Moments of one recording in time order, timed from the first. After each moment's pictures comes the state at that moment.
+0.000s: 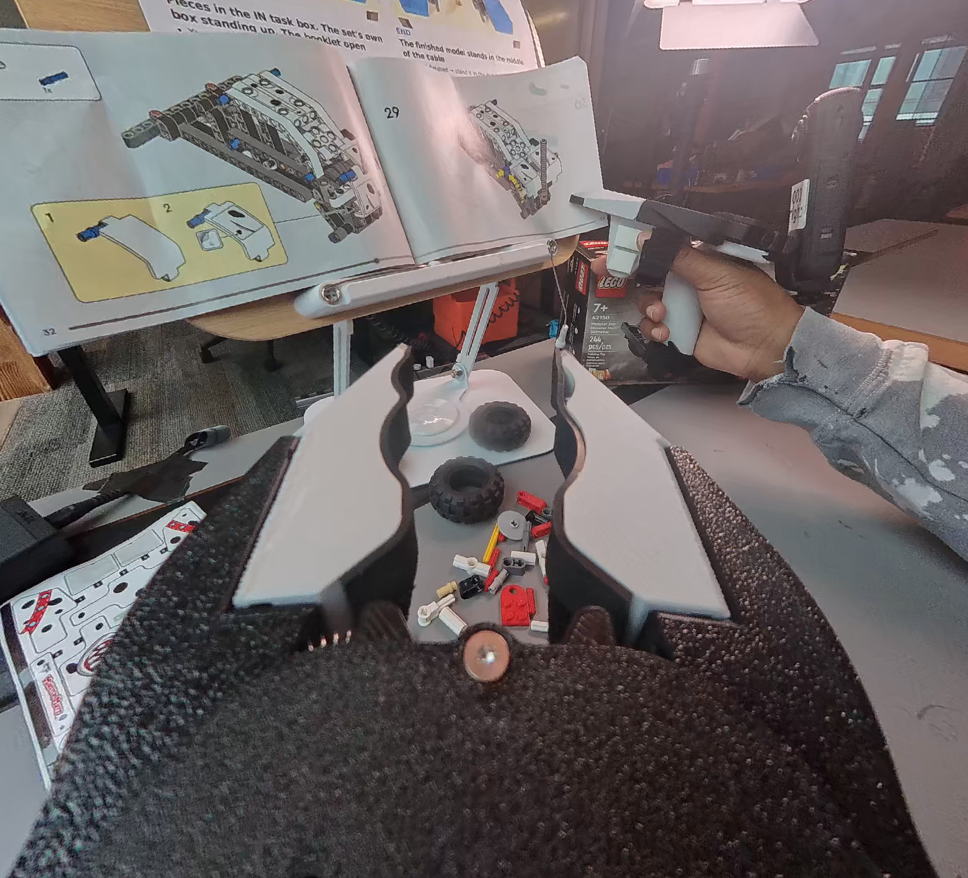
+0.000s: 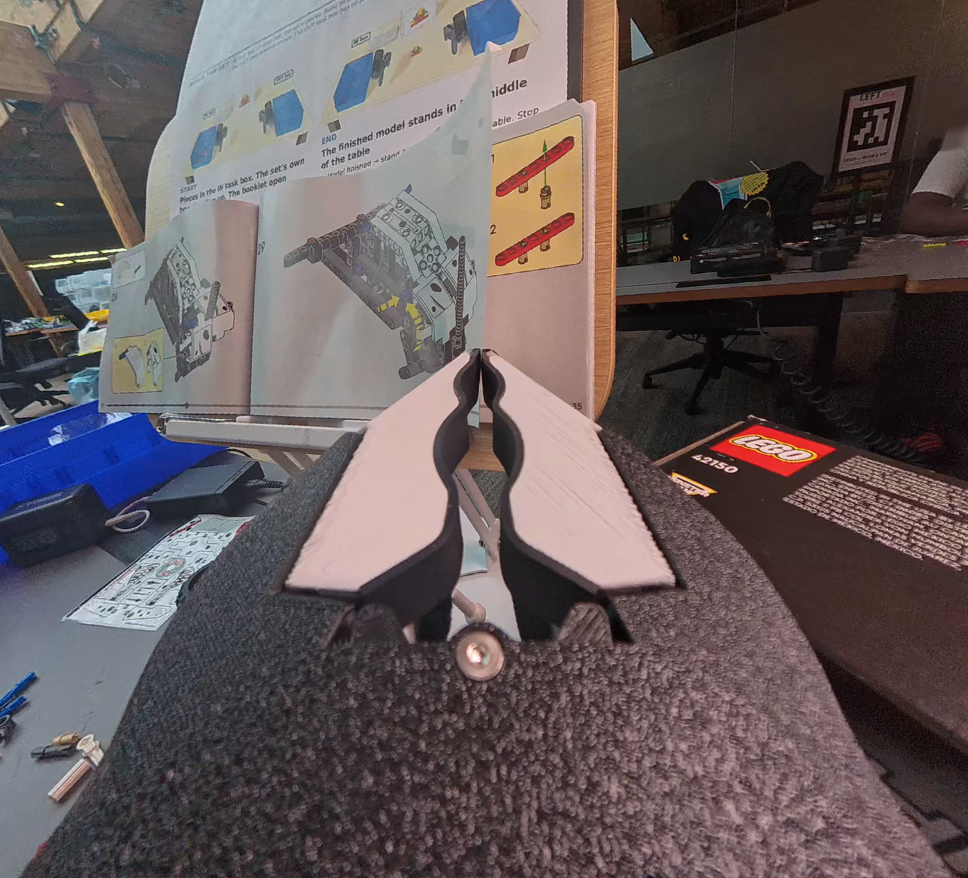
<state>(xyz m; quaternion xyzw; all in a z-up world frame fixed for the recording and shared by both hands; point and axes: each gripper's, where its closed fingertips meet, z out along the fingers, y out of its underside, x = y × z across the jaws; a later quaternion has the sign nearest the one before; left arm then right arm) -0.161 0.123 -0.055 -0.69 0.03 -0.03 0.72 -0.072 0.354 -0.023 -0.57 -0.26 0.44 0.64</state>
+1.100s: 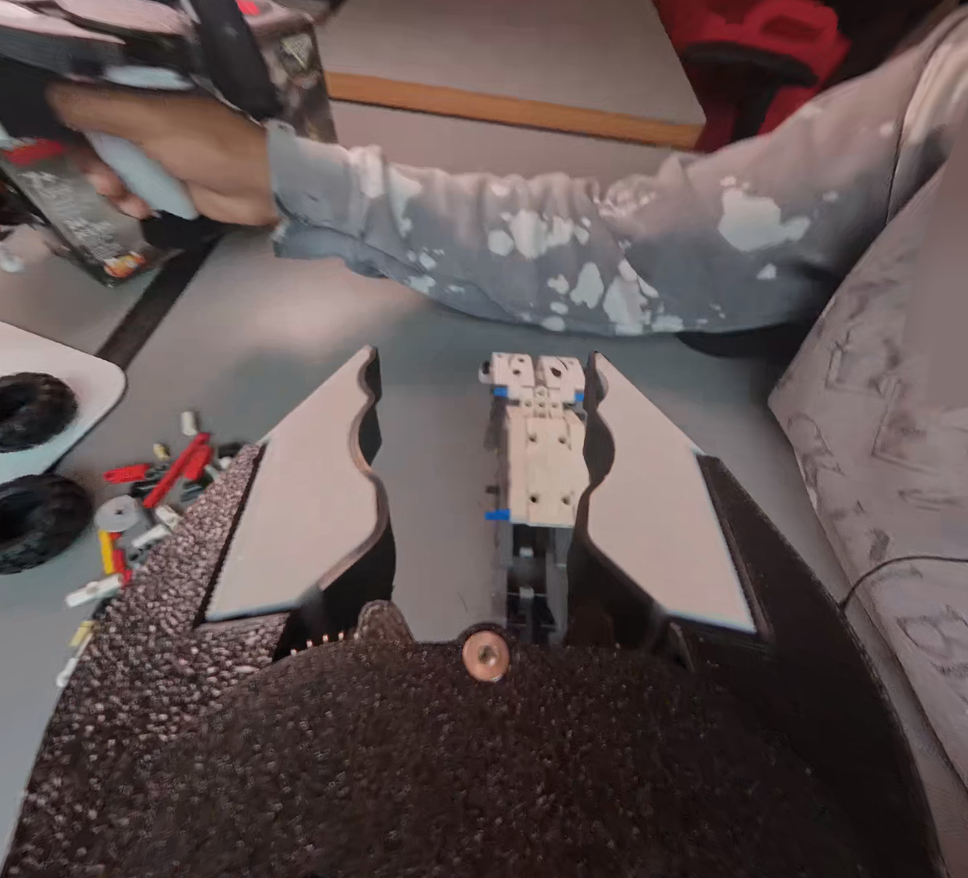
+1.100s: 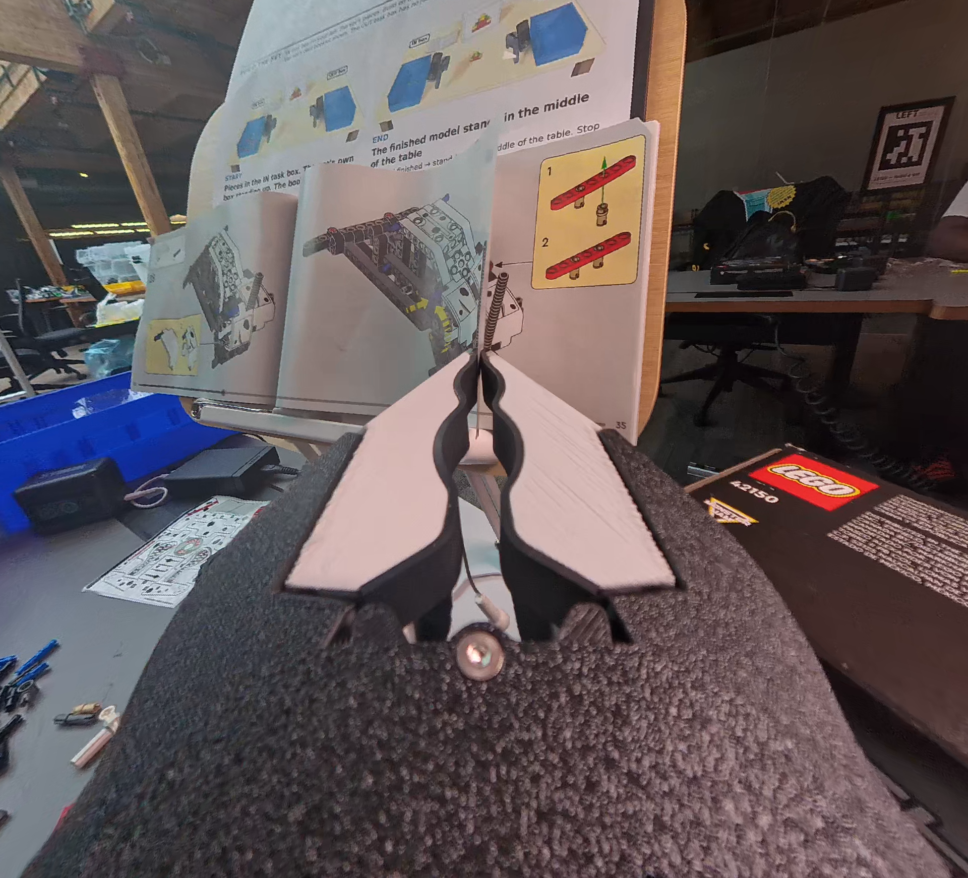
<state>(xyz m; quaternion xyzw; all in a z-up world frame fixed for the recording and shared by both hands) 0.010 0.025 -0.071 -0.76 0.36 -0.28 0.46 -0.080 0.338 -0.016 -0.56 -0.29 0.44 0.64</state>
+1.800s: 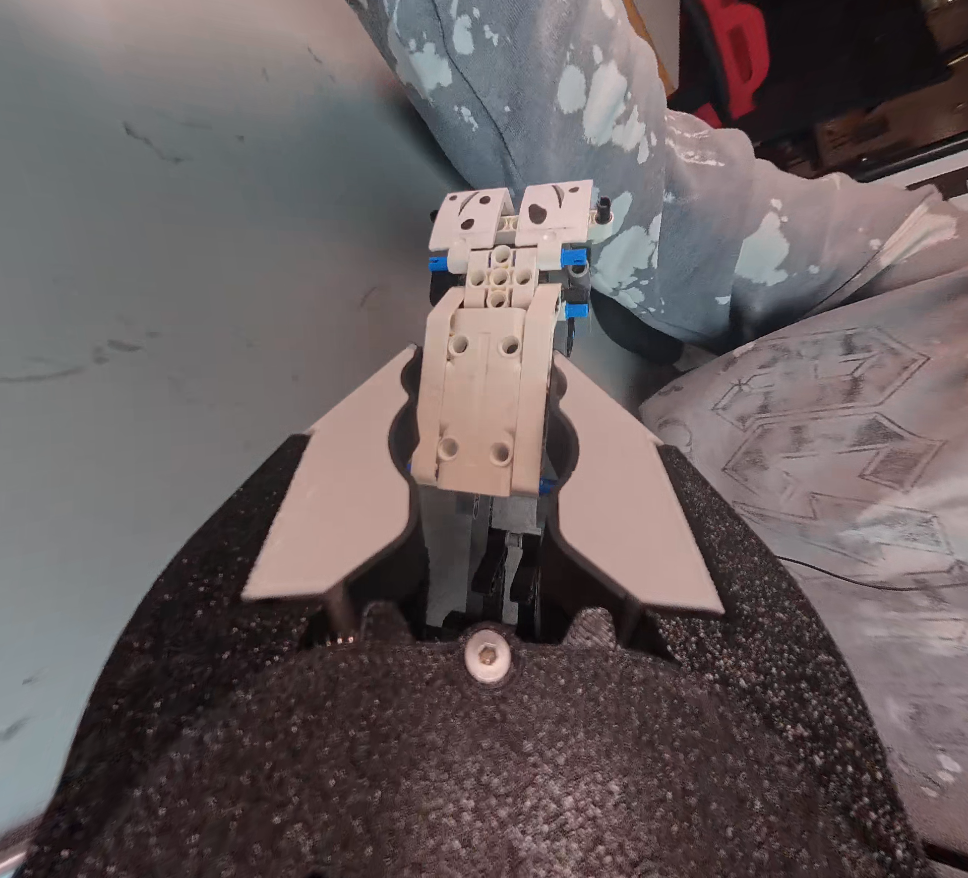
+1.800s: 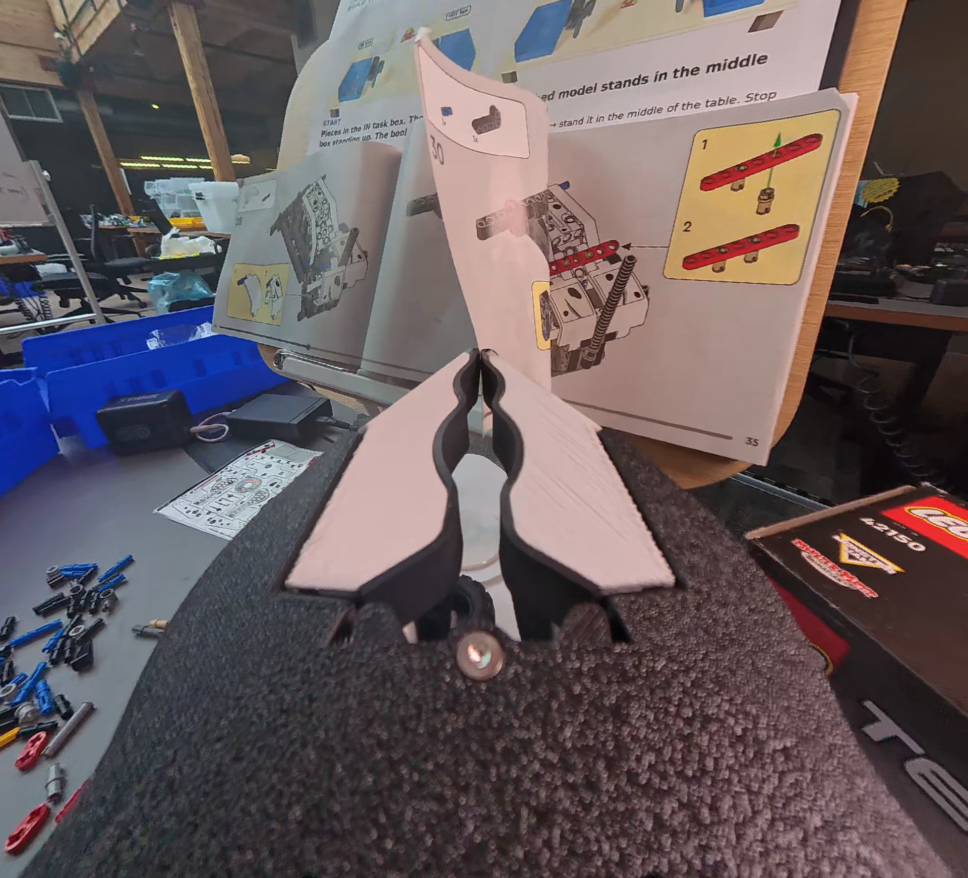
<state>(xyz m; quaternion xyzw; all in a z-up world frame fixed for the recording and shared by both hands) 0.026 0.025 -0.154 -0.85 0.19 -0.46 0.20 -0.106 0.299 -0.022 -0.54 -0.37 0.44 0.61</state>
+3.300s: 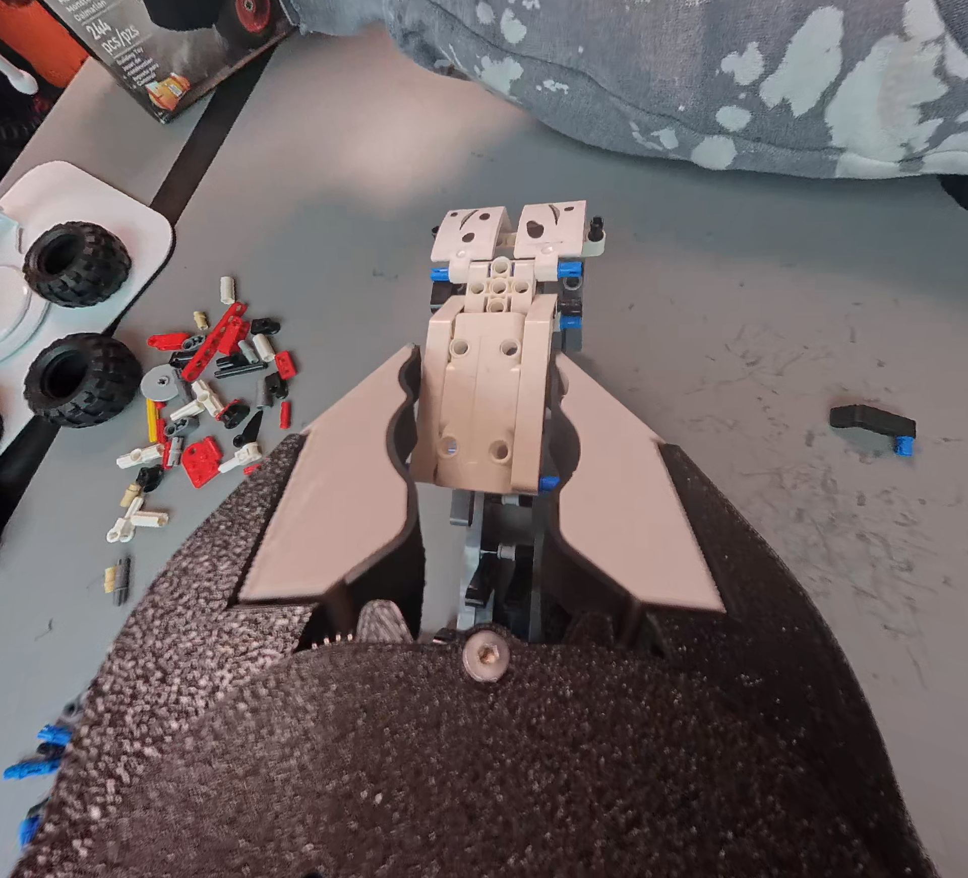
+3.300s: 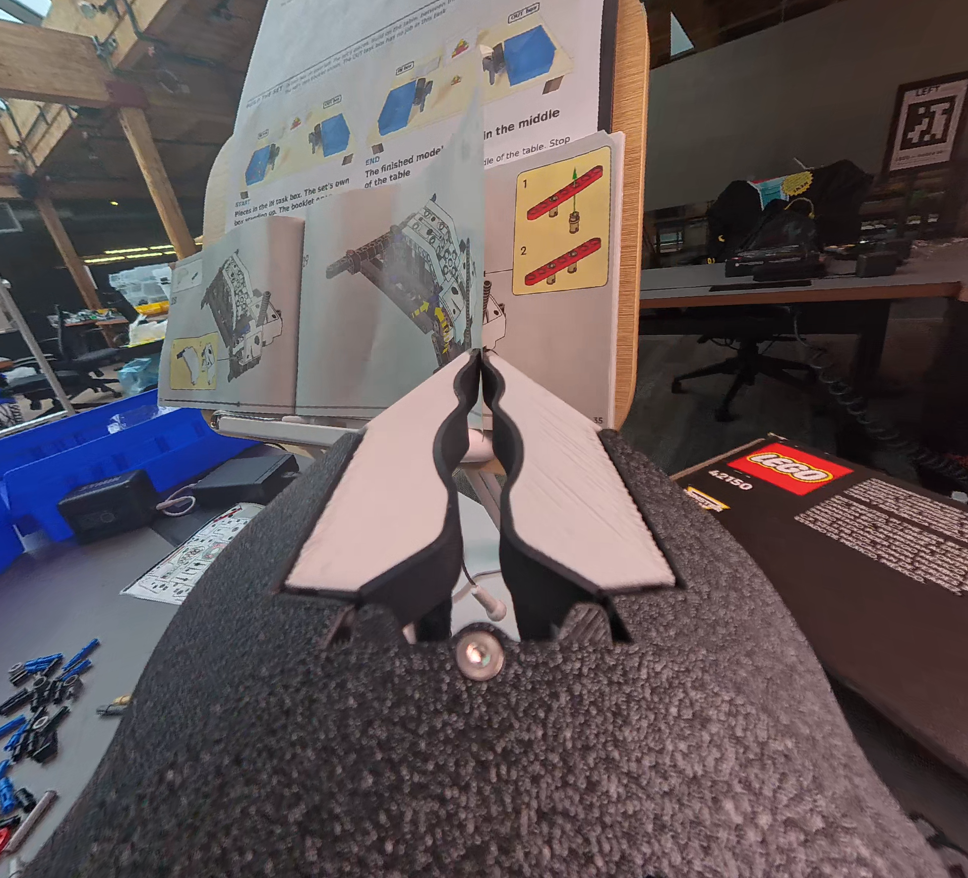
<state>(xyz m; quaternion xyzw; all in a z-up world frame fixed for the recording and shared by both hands) 0.003 0.035 -0.163 -0.83 0.35 -0.10 0.42 -0.068 0.341 -0.012 -0.56 -0.28 0.46 0.63</state>
